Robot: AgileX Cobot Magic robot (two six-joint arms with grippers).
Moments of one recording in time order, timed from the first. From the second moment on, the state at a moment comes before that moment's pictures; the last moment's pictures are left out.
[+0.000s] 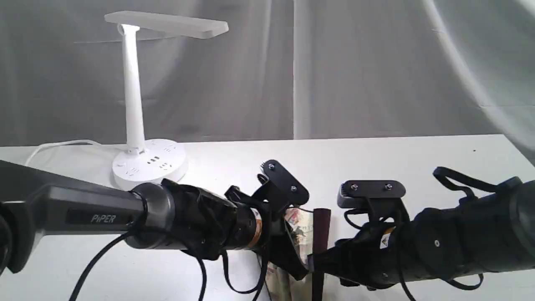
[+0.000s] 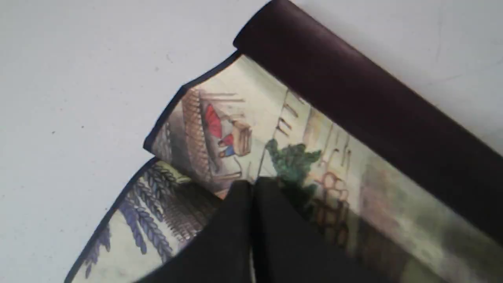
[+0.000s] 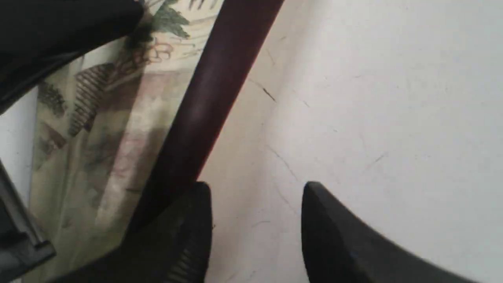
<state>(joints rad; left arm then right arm) -0.65 2.27 -1.36 1.56 0.01 -1.25 0.45 1.86 -0.84 0.23 0.02 0.06</state>
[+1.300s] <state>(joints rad) -0.65 2.27 -1.36 1.56 0.01 -1.27 0.23 1.88 -0.56 0.20 -0.99 0.14</state>
